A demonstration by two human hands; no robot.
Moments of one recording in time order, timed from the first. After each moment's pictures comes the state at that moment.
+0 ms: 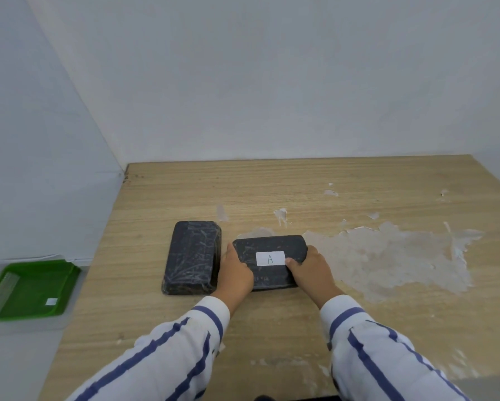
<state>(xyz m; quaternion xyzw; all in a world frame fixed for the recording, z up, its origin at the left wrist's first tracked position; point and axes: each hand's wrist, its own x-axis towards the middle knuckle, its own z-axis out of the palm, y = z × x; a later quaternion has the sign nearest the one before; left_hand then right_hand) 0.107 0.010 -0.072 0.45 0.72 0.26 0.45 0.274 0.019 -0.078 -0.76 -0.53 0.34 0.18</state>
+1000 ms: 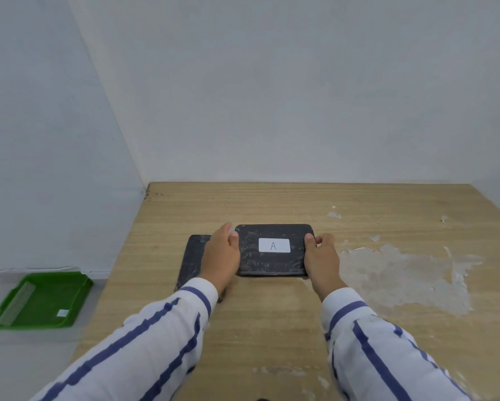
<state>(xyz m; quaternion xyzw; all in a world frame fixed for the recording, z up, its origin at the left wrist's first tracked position) 0.070 0.022 -0.012 0.56 0.70 0.35 0.27 0.265 0.031 -0.018 -0.72 -0.43 0.36 0.41</state>
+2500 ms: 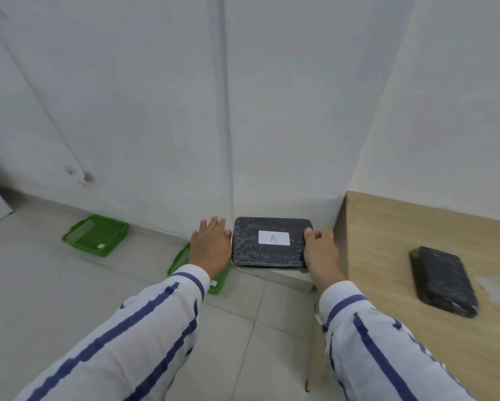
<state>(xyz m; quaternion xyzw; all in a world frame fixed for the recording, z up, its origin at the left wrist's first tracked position) -0.483 -0.201 0.025 0.53 0.82 0.18 0.09 -0.278 -0.124 0.021 -0.63 -0.55 0.43 0.35</state>
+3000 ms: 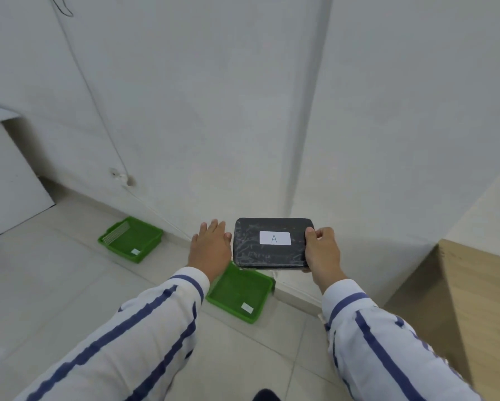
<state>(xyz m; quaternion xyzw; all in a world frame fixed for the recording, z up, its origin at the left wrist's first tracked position) -0.713 -0.156 0.023 0.48 0.85 0.18 0.08 -0.519 -0.049 0.032 -0.59 -0.58 0.45 0.33</state>
